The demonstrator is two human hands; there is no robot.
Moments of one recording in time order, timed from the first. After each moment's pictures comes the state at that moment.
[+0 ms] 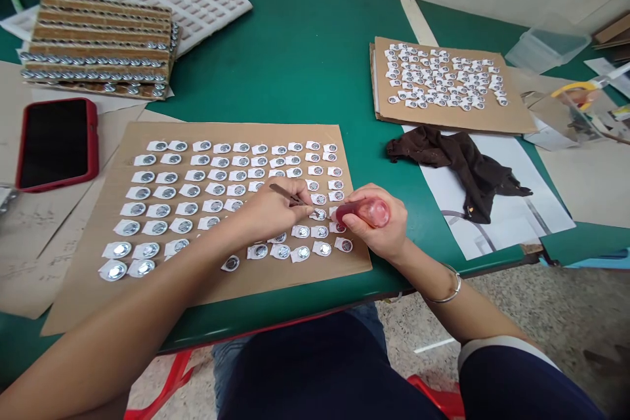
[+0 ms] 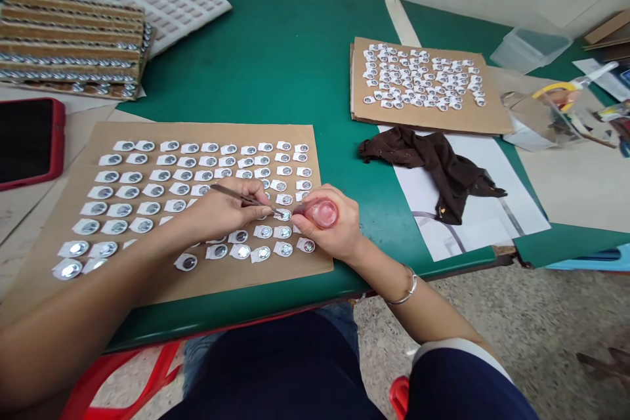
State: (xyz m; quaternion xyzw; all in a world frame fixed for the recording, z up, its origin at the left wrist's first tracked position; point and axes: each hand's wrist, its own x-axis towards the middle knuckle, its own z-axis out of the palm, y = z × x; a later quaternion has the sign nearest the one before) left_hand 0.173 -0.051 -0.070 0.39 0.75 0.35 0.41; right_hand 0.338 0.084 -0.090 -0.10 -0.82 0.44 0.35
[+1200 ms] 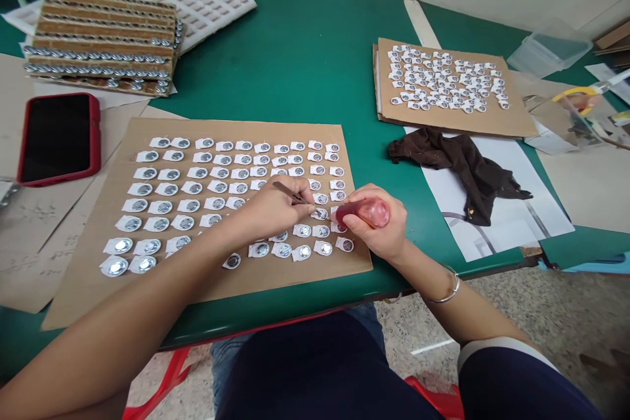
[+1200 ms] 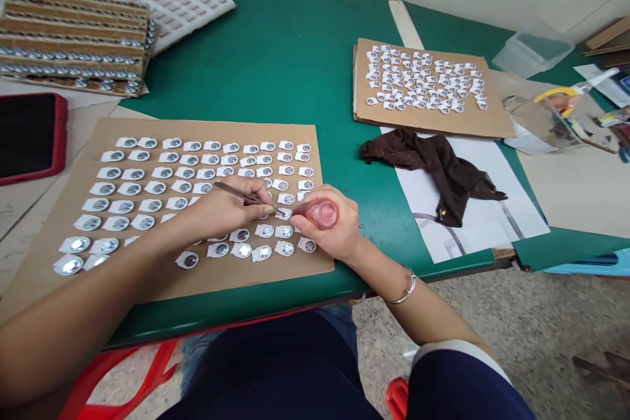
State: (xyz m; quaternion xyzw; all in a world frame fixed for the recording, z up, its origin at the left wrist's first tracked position) left_hand 0.173 -0.051 -0.073 0.40 0.74 0.36 0.40; right_hand 0.337 0.082 -0.093 -0.08 -0.81 0.46 0.35
